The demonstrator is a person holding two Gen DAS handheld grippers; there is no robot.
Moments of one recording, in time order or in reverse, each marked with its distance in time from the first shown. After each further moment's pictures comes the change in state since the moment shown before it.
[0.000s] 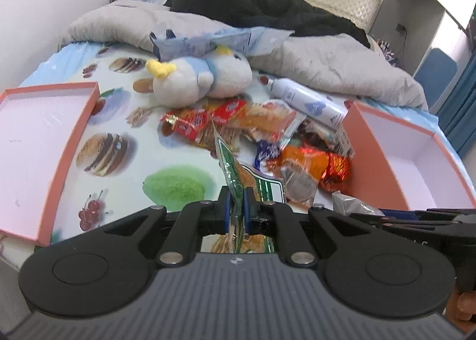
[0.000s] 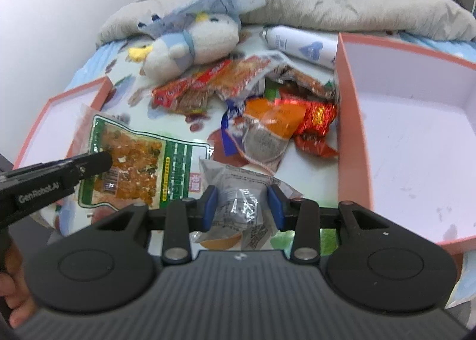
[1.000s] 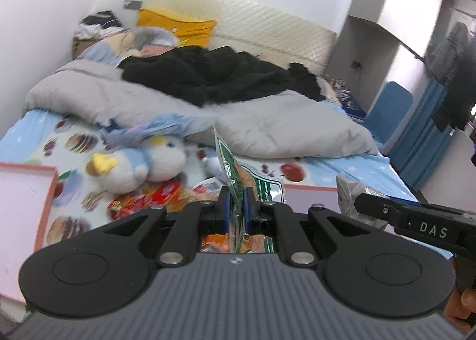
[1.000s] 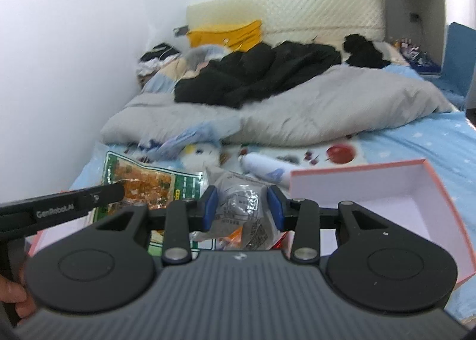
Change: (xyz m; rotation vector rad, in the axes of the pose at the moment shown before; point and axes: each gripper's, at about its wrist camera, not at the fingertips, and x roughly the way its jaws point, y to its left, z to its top) left arm -0.086 -0.094 0.106 0.065 -0.164 -0.160; right arm -0.141 -0.046 0.071 0.060 -0.354 -0.035
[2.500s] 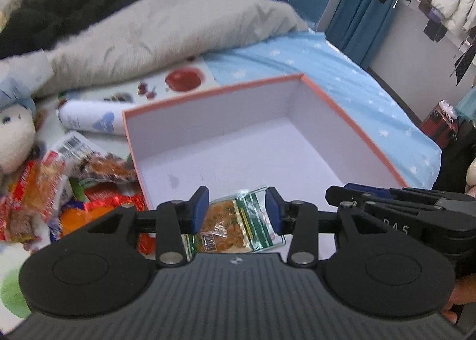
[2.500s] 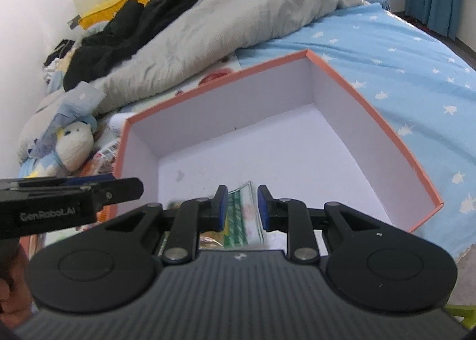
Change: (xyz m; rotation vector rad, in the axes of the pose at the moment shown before) left arm 0.206 -0.173 -0.063 0.320 0.389 -0.232; right arm 0.062 -0.186 -0.076 0.295 0.188 -0.214
